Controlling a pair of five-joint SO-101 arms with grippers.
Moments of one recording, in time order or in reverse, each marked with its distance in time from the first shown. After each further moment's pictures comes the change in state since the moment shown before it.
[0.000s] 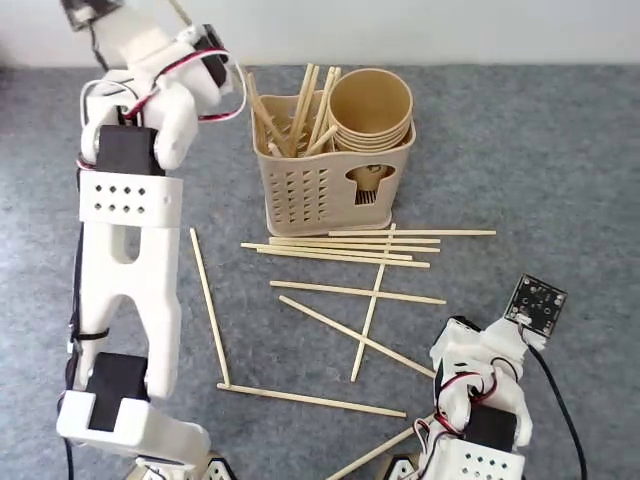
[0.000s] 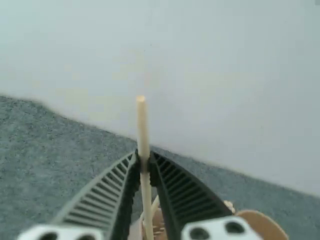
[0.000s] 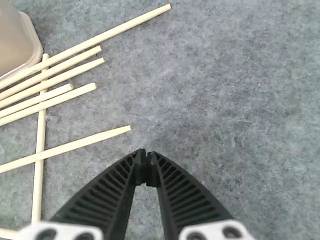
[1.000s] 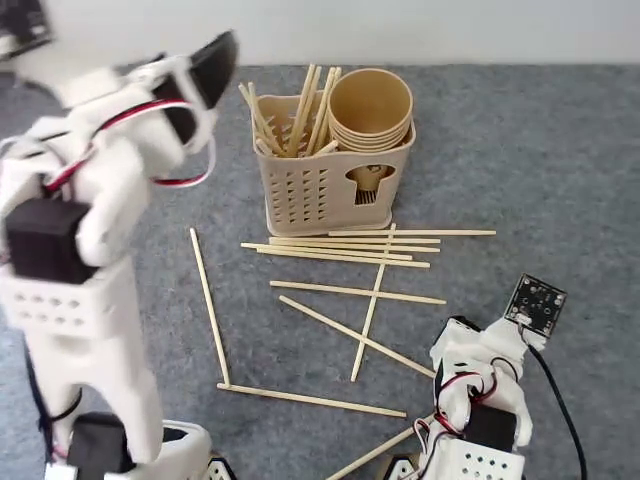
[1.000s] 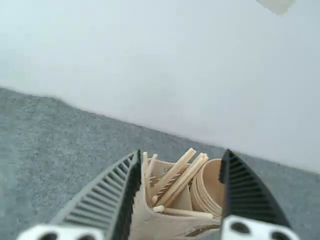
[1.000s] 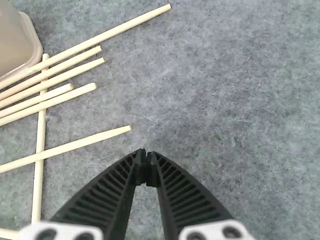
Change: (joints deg) left arm -0.6 -17.4 -10.1 28.6 -1.1; right arm 0.0 0.0 0.0 0.0 0.0
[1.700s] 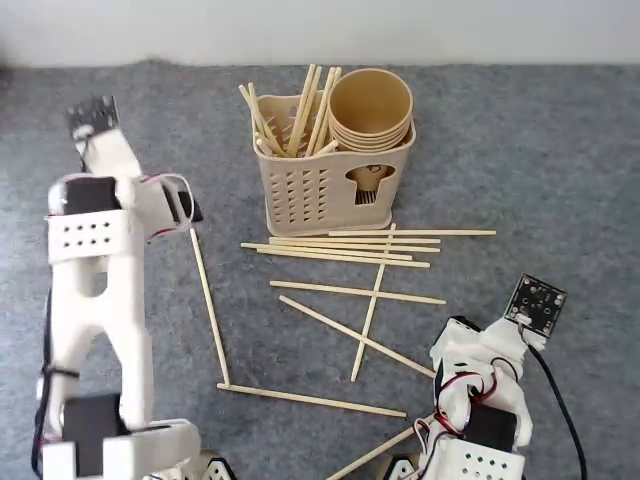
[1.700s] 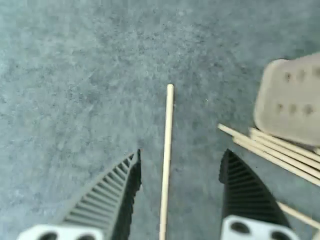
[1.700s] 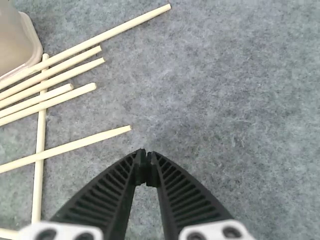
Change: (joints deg) left arm -13.5 8.4 49.2 -9.5 -8.5; right arm 0.0 0.0 0.0 0.0 0.0
